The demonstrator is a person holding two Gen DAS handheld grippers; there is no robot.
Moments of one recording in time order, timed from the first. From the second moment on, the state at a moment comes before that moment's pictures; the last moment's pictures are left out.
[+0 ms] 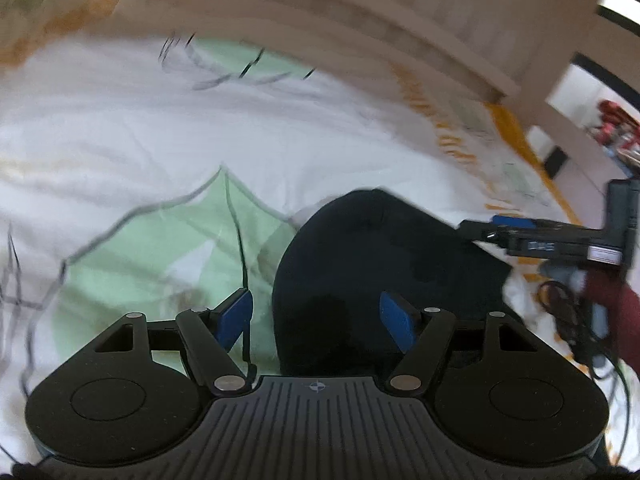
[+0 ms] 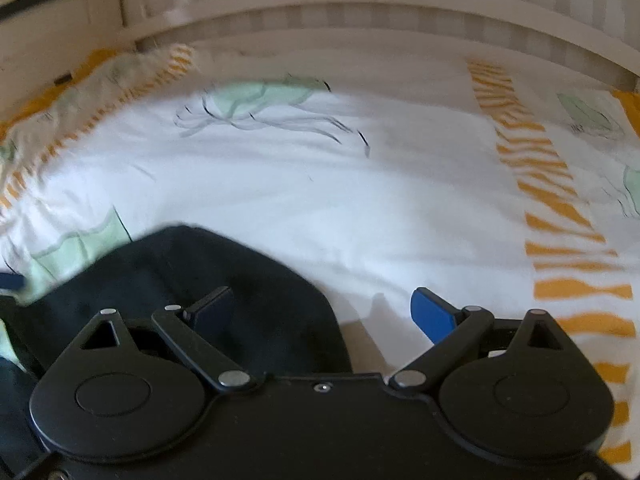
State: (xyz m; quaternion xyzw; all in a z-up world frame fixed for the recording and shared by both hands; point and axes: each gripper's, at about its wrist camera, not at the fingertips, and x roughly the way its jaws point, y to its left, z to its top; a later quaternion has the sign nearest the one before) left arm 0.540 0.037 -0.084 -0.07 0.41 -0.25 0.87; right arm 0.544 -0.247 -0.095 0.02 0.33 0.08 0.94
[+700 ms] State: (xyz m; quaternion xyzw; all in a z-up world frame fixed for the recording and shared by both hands) left arm 0.561 -0.030 -0.113 0.08 0.37 -0.17 0.91; right arm 0.547 -0.264 -0.132 0.03 0.35 0.04 0.94
